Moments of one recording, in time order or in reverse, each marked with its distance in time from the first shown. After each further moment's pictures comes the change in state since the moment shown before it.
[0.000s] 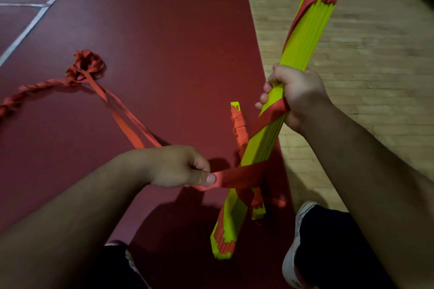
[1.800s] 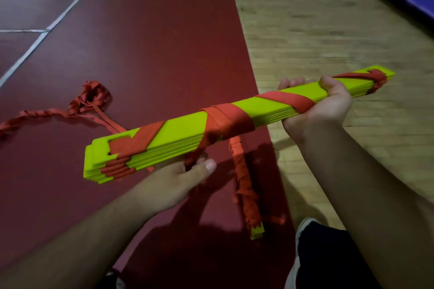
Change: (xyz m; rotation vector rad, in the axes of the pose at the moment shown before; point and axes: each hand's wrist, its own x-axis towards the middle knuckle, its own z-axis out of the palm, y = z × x) left_hand 0.006 0.020 0.022 -0.380 0.593 -0.046; right_hand 0.018 -0.020 -0.028 0.973 0.206 -0.027
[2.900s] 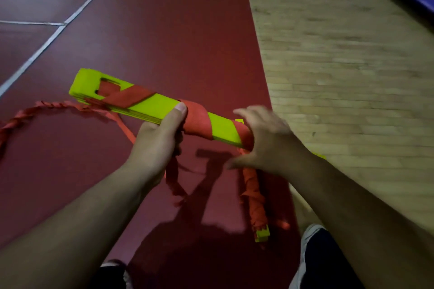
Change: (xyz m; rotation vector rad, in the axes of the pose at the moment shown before) left_hand 0.012 0.027 -0.034 -0.446 0.604 0.024; right_hand -0.014 0.052 -0.047 -2.328 -0.913 -0.686
